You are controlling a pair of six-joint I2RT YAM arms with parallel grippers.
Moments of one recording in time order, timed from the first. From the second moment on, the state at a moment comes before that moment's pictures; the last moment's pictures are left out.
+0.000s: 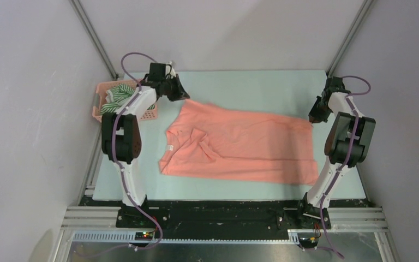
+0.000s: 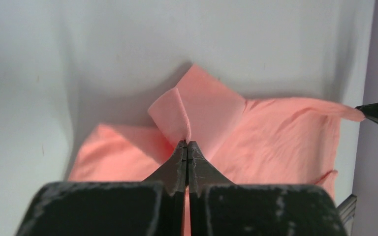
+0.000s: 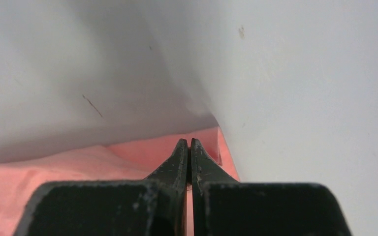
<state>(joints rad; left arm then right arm) -0.15 2.06 1.71 -0.40 0.43 -0.44 -0.27 2.02 1.57 -0.71 -0.02 0.28</state>
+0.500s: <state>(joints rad) -0.12 1.72 1.28 -0.43 0.34 -0.42 -0.27 1.85 1.30 -0.62 0.03 0.33</state>
